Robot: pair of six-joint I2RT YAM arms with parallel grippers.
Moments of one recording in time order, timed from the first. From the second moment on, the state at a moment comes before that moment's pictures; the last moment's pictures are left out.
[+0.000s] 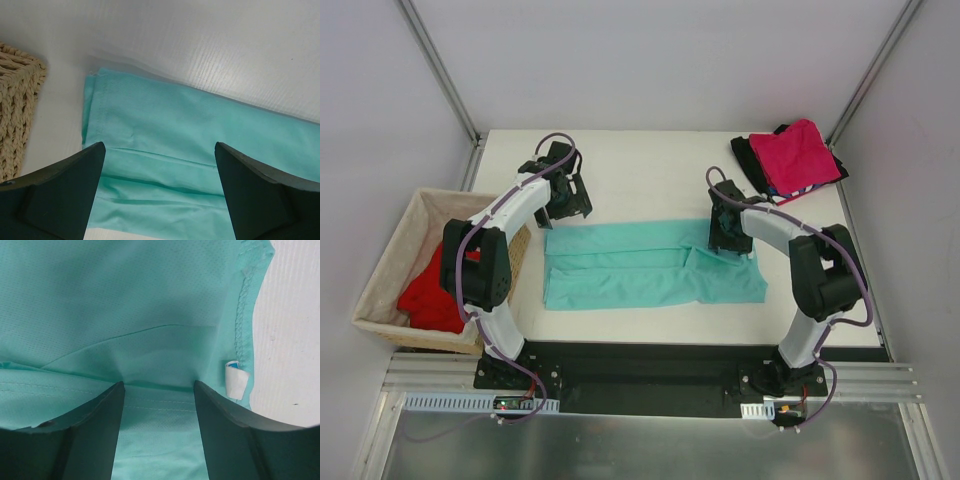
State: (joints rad) left arm -0.27 1.78 1.41 -0.82 -0.18 -0.61; right arm 0.40 1.77 1.14 -0.63 0.29 0.46
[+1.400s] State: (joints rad) left arm -0.27 1.78 1.41 -0.82 -0.18 -0.61; right arm 0.50 1.66 1.11 -0.68 0.39 0.49
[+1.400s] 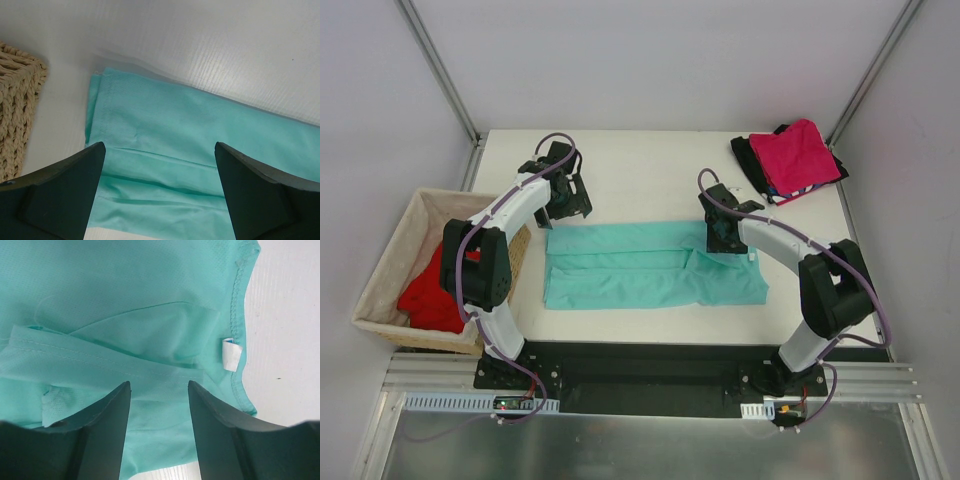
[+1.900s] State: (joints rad) left arm -0.28 1.78 1.41 -0.82 -0.18 -0.61; right arm 0.53 1.66 1.06 -0.67 0.40 0.50
